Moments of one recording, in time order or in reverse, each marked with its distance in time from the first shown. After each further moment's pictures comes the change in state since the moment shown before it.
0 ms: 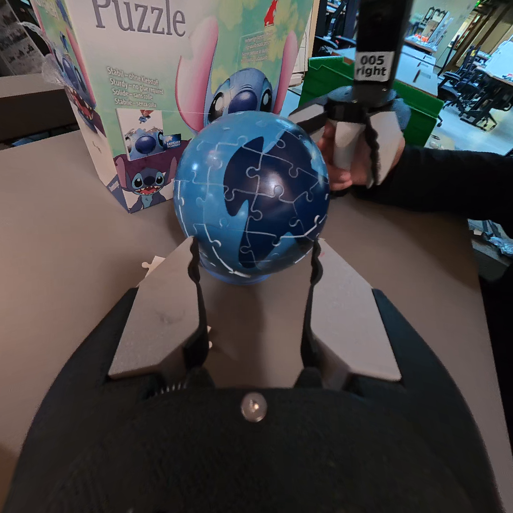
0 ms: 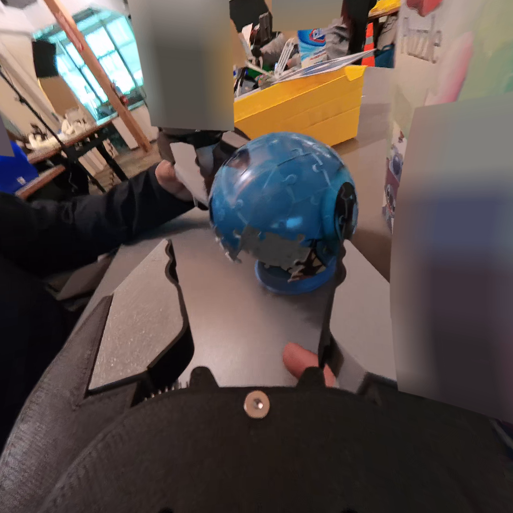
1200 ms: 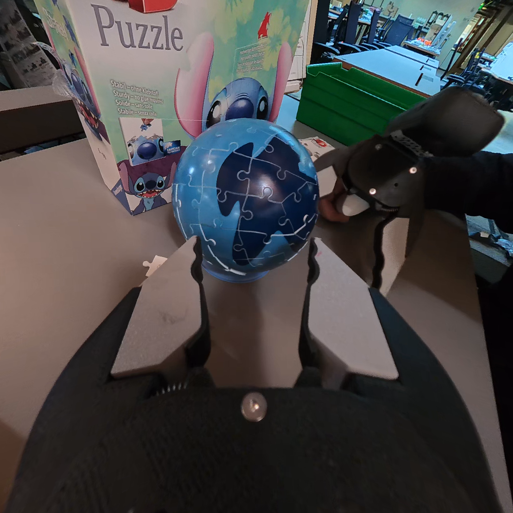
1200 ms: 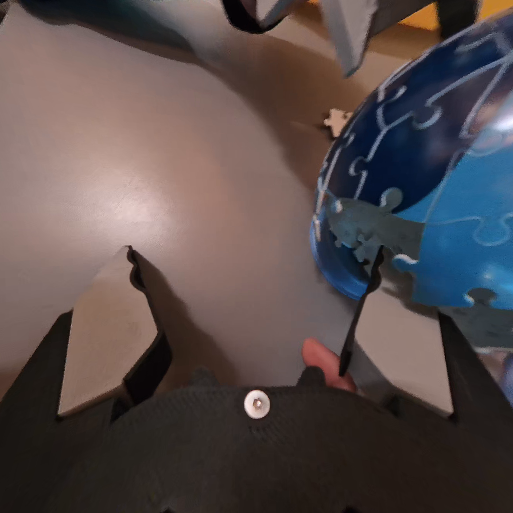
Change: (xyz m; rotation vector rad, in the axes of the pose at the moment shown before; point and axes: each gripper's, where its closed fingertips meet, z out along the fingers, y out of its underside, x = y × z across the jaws) left arm 0.006 -0.003 -0.009 0.018 -0.016 0.015; right arm -0.042 0.095 0.055 -0.555 0.044 -0.498
